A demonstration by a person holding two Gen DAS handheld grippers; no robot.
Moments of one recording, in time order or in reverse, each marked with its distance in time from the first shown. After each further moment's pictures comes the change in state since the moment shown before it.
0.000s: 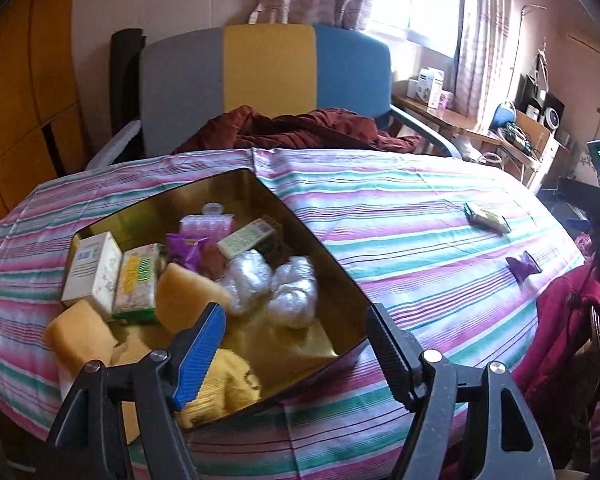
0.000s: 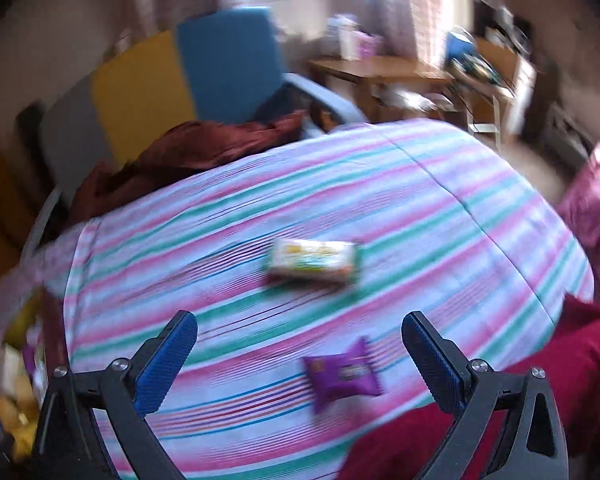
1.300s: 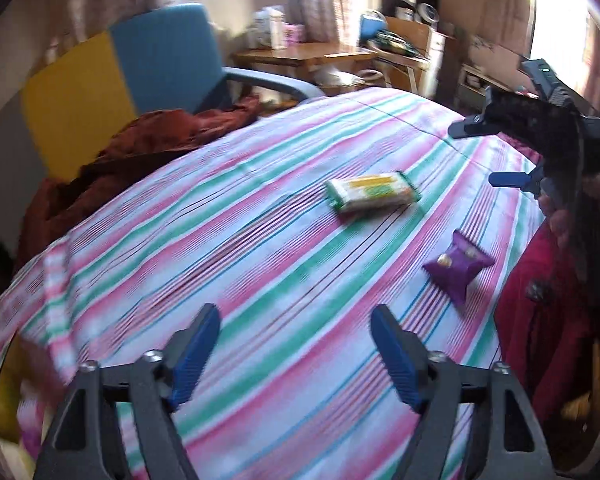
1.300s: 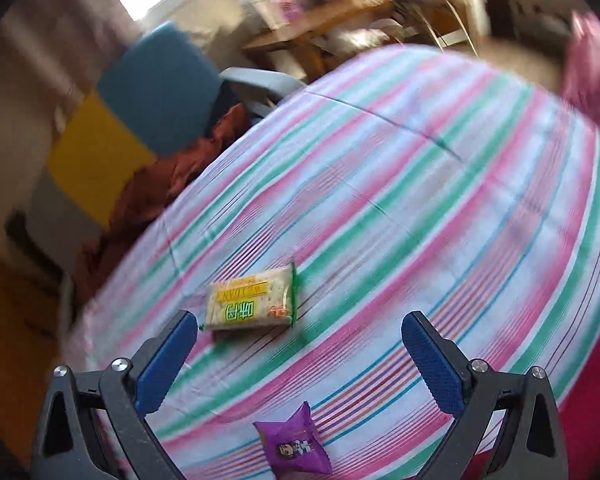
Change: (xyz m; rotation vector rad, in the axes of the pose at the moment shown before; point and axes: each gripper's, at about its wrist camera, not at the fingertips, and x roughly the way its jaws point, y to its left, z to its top) left arm 0.138 -0.223 0.092 0.463 0.147 -0.284; right arm 0.073 -0.105 0.031 0.371 0.089 0.167
